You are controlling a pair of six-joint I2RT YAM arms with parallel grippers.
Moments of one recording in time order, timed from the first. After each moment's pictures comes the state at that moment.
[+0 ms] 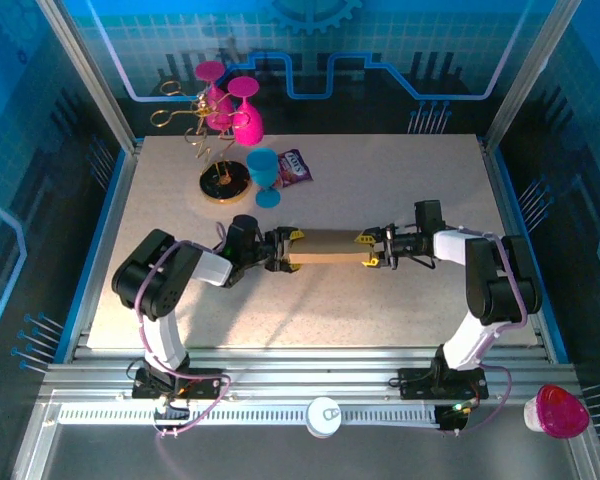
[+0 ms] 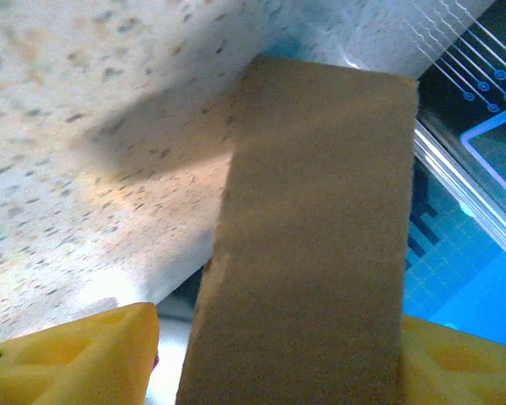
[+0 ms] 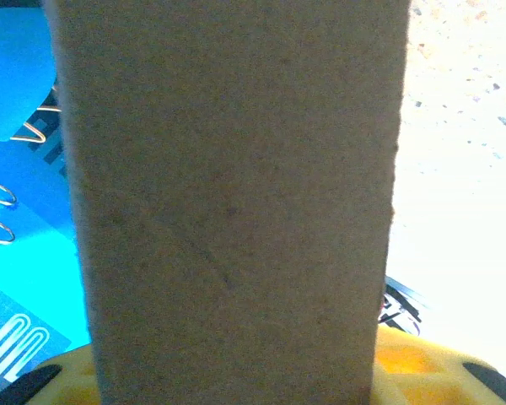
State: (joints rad) left arm -0.40 1.85 0.66 0.71 0.62 -2.03; right arm 0.05 1.73 0.80 -0.13 -1.17 1.28
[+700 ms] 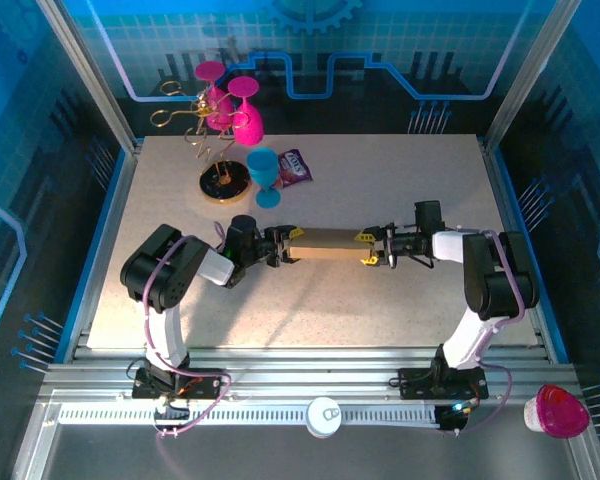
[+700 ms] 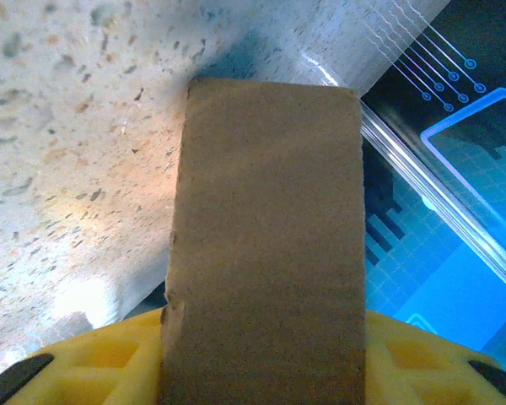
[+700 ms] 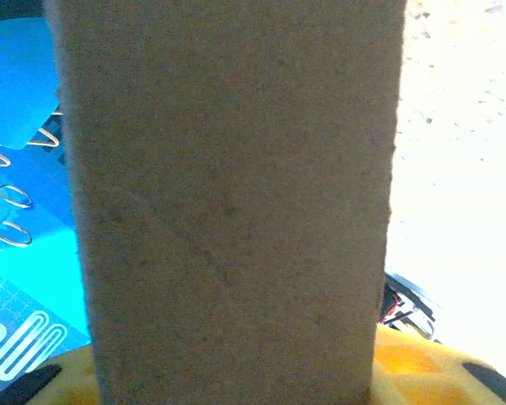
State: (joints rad) left arm -0.39 1.91 0.67 0.85 0.60 -2.08; right arm 0.04 1.76 0.80 -0.05 -1.19 1.35
